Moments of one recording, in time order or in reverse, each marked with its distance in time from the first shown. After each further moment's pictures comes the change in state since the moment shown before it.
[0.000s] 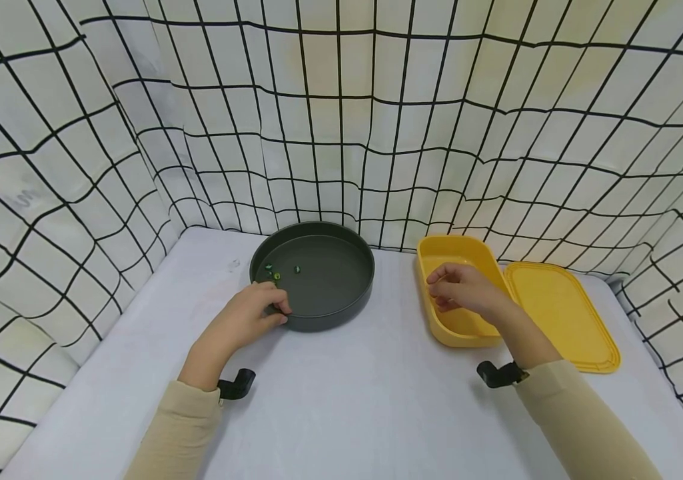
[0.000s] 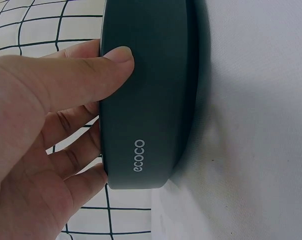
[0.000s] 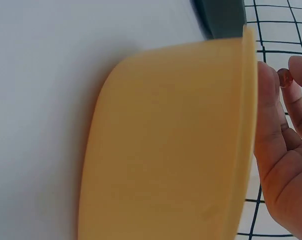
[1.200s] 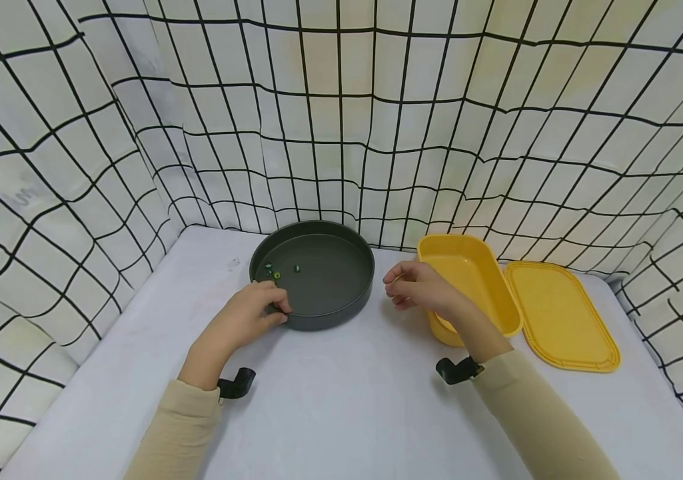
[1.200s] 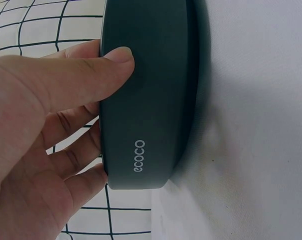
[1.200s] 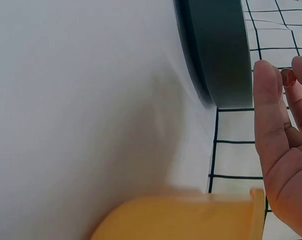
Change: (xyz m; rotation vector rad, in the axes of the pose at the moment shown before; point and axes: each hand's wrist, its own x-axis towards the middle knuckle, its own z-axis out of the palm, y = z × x) left_hand 0.000 0.000 0.000 0.007 -0.004 0.005; right_hand 0.033 -0.027 0.055 0.088 -0.072 -0.025
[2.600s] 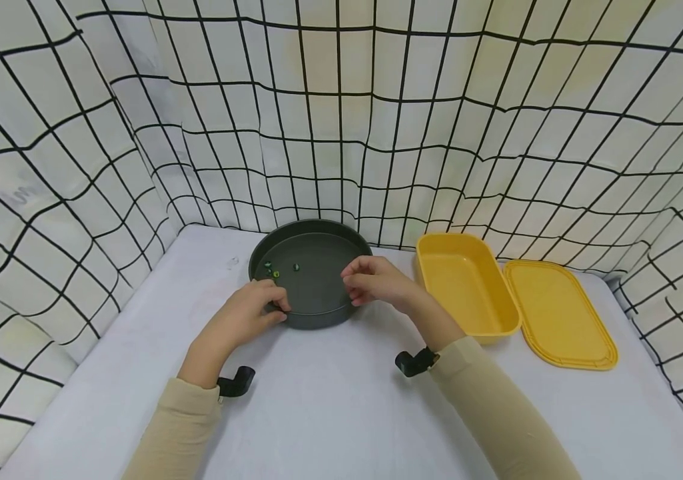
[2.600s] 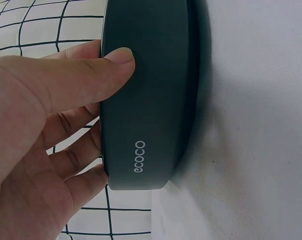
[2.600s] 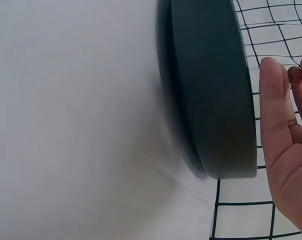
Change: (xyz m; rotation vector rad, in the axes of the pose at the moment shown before) left_hand 0.000 0.000 0.000 -0.010 0.016 0.011; right_hand 0.030 -0.029 0.050 0.093 -0.094 -0.056
